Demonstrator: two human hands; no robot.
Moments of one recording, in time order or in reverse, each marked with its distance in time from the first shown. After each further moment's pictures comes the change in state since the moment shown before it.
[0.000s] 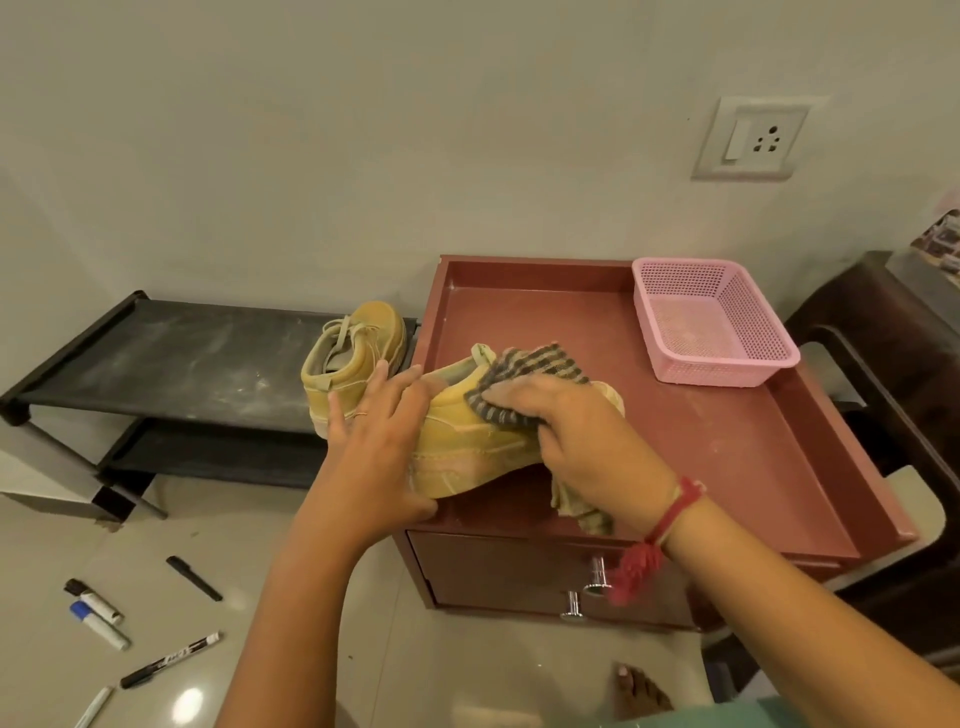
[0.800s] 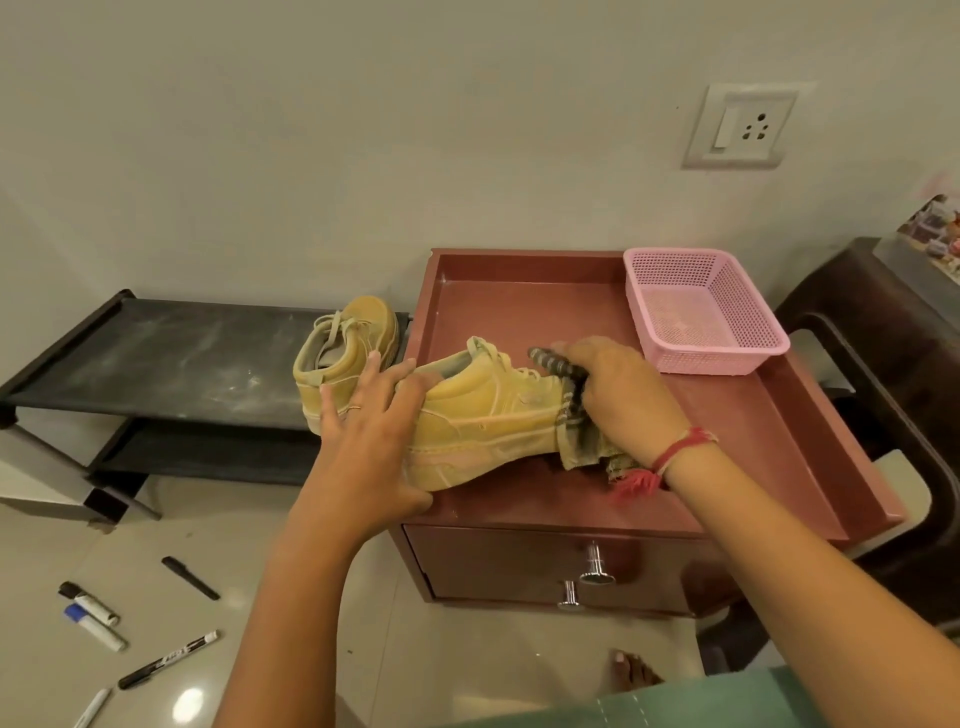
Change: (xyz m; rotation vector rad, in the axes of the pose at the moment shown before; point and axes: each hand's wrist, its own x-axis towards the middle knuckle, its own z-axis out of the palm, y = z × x) left_hand 0.000 0.001 0.000 0.023 0.021 0.019; right_hand 0.011 0.049 -0.012 -0.212 0.071 0.335
